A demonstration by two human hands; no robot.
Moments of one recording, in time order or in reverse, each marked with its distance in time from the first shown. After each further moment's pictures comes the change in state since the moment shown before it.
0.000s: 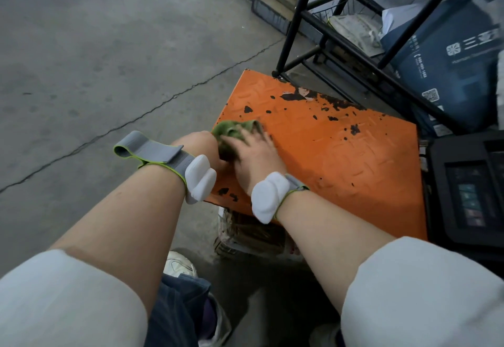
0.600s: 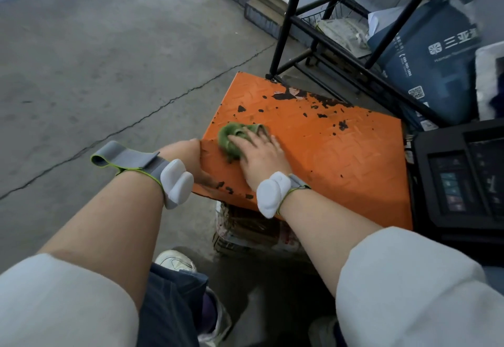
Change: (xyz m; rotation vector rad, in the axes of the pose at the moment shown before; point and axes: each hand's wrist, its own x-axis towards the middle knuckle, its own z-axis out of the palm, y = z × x) left_hand -0.030 -0.014 -0.001 -0.108 -0.097 0.074; right_hand -0.021 0.018 -0.002 -0.032 0.036 0.036
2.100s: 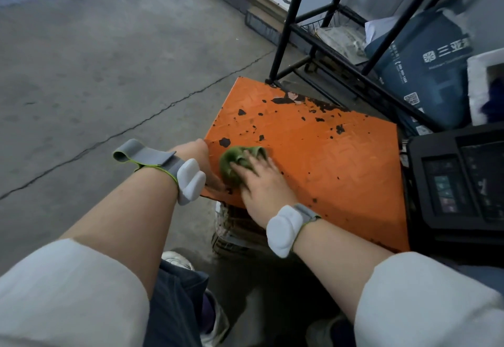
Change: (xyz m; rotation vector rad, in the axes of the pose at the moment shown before) left_hand 0.020 -0.002 0.011 0.084 0.036 -0.067; right_hand -0.050 -0.011 -0.003 -0.014 0.002 -0.108
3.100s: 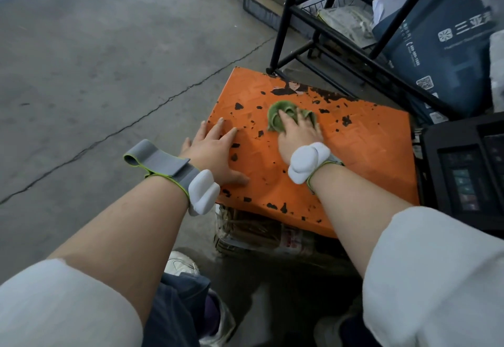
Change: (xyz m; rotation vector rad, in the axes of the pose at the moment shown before) left_hand 0.009 0.031 0.010 0.043 0.114 0.140; right_hand 0.069 0.073 -0.025 -0.049 -0.083 0.468
